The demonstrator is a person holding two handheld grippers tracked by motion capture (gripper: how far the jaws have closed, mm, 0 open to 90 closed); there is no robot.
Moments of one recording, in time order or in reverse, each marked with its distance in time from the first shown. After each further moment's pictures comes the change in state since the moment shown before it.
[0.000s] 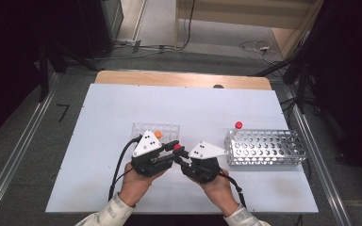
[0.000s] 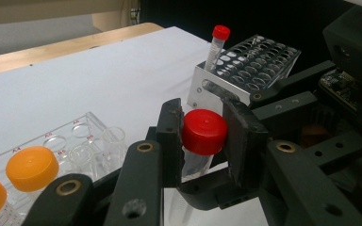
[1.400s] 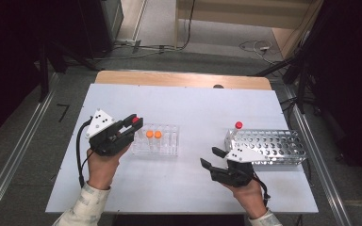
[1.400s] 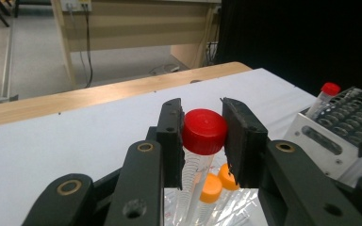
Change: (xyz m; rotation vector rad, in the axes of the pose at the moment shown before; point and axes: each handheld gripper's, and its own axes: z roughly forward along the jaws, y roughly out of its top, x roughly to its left) left arm 0.066 0.016 -0.058 -0.117 0.300 -0.064; right arm -0.048 -0.035 -0.058 -0.020 -0.075 0.075
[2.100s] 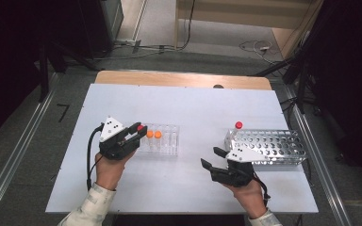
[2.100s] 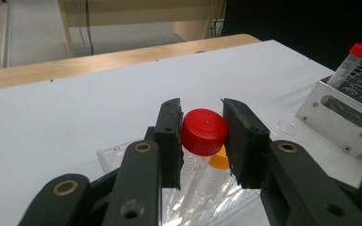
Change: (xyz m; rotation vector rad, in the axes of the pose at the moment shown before) left arm 0.000 -0.028 0.018 0.081 0.000 -0.014; right arm -0.001 -0.002 0.000 0.008 -0.014 0.009
